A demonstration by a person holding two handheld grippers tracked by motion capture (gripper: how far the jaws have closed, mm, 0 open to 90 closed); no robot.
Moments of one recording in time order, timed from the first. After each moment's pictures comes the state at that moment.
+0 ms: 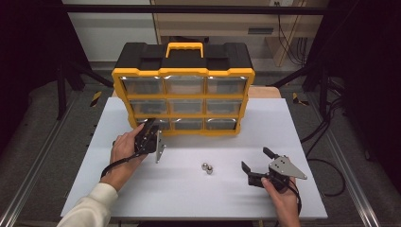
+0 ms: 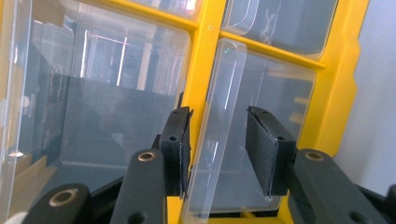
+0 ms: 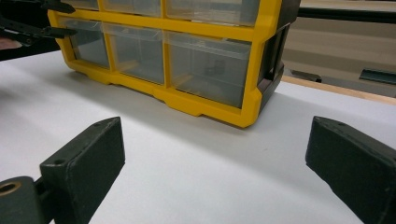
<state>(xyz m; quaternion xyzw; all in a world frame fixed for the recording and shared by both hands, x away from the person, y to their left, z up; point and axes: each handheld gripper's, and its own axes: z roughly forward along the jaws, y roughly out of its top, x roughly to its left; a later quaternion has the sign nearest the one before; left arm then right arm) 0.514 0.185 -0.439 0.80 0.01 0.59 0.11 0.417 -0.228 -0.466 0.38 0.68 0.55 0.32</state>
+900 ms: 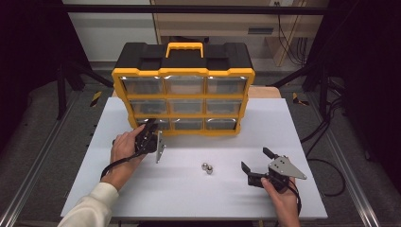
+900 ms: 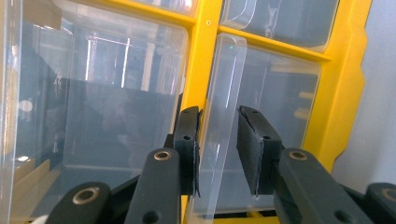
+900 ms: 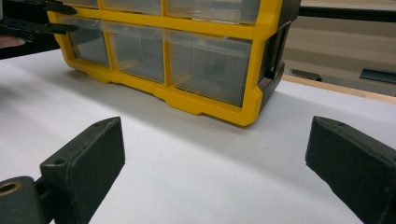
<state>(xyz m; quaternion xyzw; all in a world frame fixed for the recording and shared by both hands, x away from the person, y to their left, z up) 0.517 0.185 -0.442 0.80 0.00 0.60 0.10 0.417 -0.228 -0.467 0.38 0.68 0.54 0.32</state>
